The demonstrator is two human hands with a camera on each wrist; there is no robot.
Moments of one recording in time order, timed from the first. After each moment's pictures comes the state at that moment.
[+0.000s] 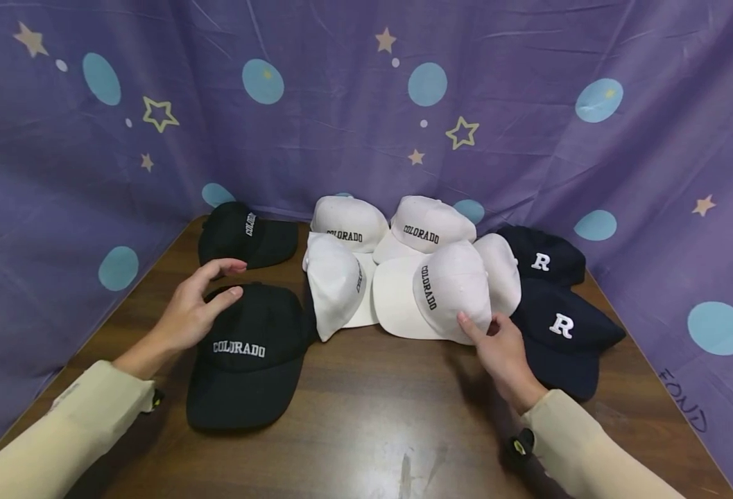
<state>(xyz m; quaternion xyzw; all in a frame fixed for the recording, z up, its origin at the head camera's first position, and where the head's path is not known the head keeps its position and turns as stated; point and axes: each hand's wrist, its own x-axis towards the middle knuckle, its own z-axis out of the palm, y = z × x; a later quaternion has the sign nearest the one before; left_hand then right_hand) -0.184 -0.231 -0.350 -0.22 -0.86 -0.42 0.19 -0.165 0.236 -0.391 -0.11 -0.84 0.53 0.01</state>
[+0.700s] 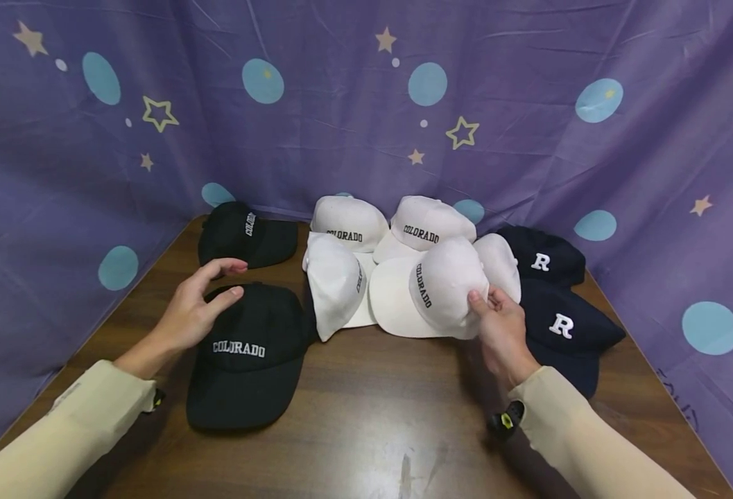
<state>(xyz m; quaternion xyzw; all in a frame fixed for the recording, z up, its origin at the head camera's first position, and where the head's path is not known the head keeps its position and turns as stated) -0.184 -0.228 -0.350 -0.22 -0.85 -0.43 0.20 -0.187 0.227 -0.370 -0.06 -0.64 0.77 0.05</state>
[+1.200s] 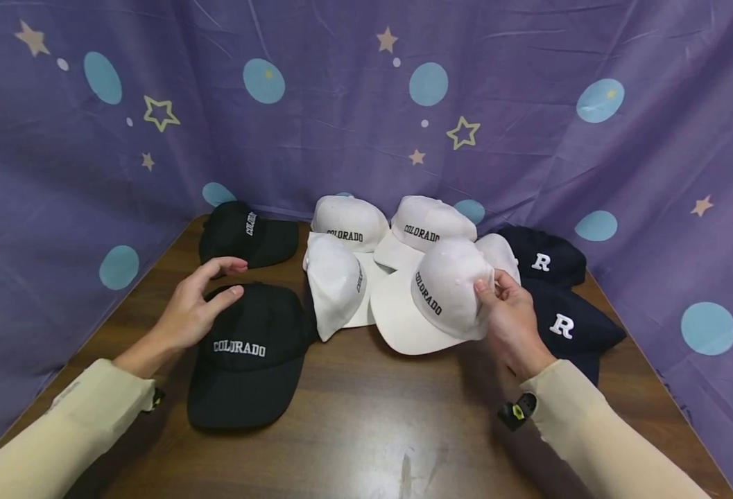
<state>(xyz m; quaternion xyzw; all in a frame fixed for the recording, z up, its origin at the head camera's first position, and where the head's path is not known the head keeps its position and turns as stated) -0.182 -0.228 -0.345 -0.22 -0.85 -0.43 0.20 -0.186 0.234 -0.347 0.01 -0.64 0.76 0.07</state>
